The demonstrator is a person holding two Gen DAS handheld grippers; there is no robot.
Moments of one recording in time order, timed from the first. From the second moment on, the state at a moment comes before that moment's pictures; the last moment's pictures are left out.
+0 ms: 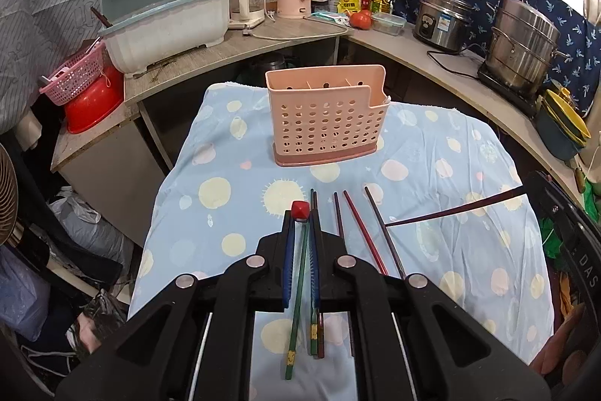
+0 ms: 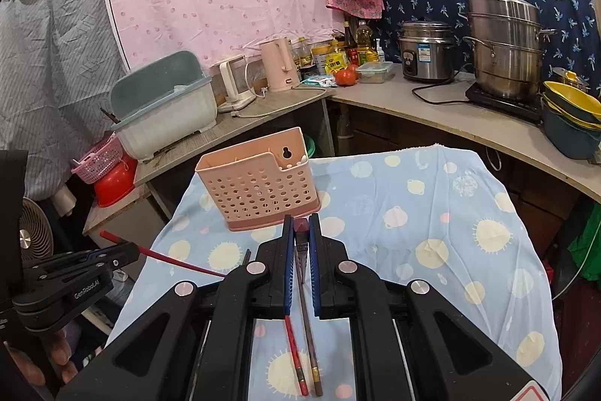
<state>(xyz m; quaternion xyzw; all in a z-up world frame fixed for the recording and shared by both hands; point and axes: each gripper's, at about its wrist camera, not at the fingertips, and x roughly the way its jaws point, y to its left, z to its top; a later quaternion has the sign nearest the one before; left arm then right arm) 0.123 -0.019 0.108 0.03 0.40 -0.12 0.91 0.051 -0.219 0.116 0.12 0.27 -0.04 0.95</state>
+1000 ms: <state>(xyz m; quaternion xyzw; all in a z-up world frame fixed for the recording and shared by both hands) 0.143 -0.010 0.159 0.02 0.35 -0.14 0.92 0.081 -0.221 0.158 0.10 0.23 -0.04 0.97</state>
